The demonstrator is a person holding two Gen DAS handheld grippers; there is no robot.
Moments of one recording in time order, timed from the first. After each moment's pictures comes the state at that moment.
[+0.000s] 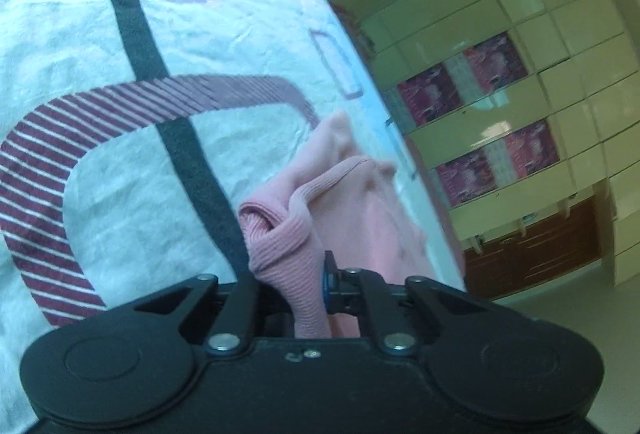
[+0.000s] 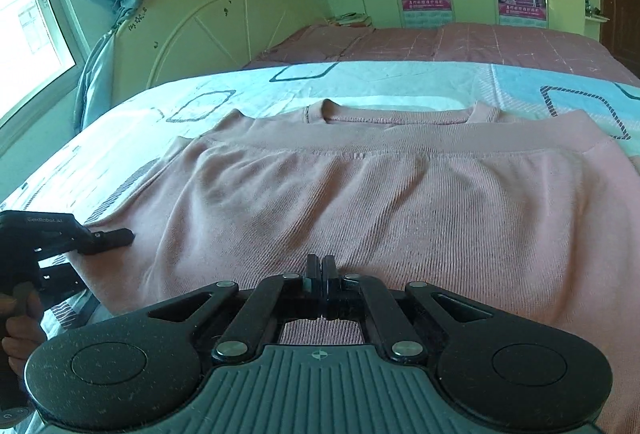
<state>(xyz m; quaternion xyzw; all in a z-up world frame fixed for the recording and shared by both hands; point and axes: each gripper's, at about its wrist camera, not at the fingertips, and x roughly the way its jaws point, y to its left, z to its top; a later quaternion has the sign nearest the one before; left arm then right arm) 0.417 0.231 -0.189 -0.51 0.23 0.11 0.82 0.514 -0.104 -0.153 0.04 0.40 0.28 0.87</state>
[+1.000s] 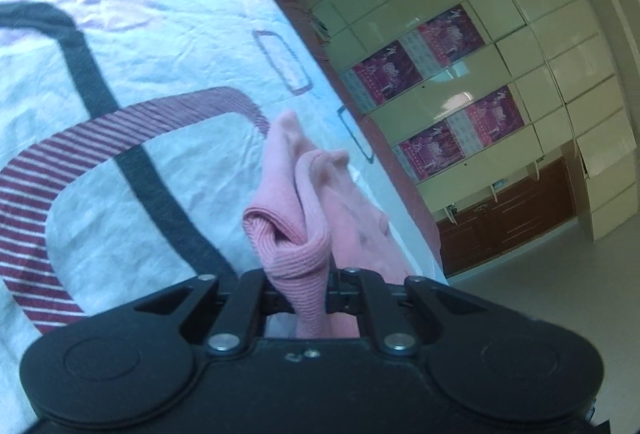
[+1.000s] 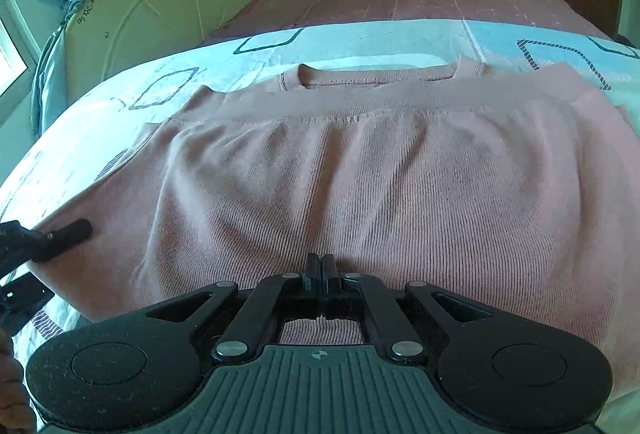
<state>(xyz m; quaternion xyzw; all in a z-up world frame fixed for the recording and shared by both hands) 0.421 0.230 -0.172 -0.46 0.25 0.05 0.85 0.509 -0.083 -0.150 0.07 0.45 0.22 0.86</state>
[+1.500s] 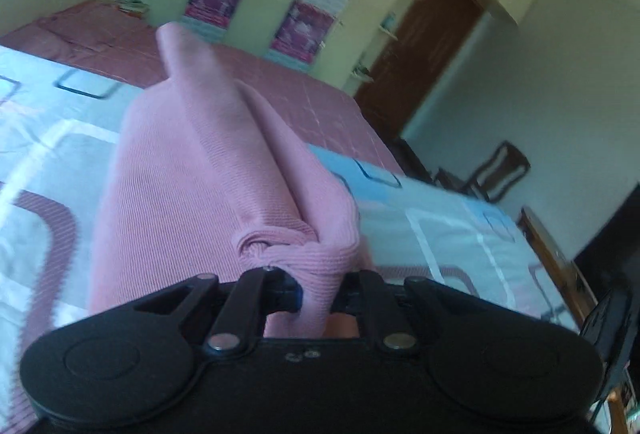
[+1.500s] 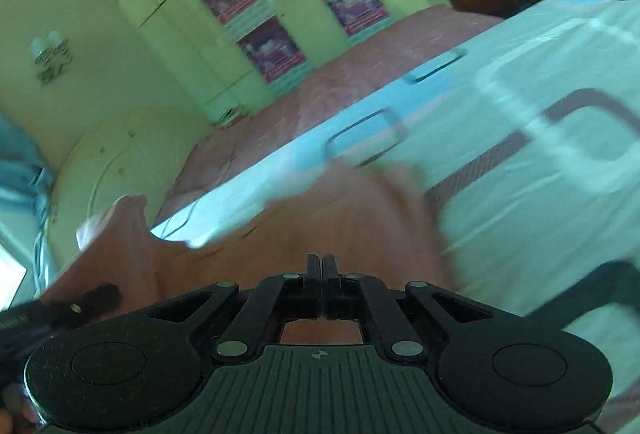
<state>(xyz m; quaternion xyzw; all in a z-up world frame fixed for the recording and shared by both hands) 0.525 -0.063 -0.092 -0.19 0.34 -0.15 0.91 0.507 -0.346 -0.106 0.29 0.34 0.10 0.89</state>
